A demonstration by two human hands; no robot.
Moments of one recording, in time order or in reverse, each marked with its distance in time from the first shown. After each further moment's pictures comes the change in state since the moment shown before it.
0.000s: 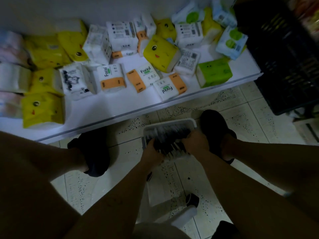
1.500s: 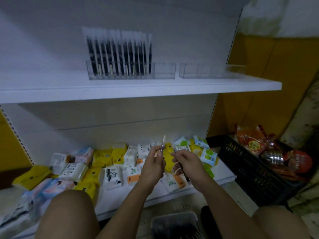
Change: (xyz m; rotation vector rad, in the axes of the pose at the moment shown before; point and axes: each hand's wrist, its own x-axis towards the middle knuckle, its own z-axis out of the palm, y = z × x) left_hand -0.217 0.181 -0.146 -0.427 0.226 0.945; right_hand -0.220 -0.167 -0.158 0.784 0.069 -0.740
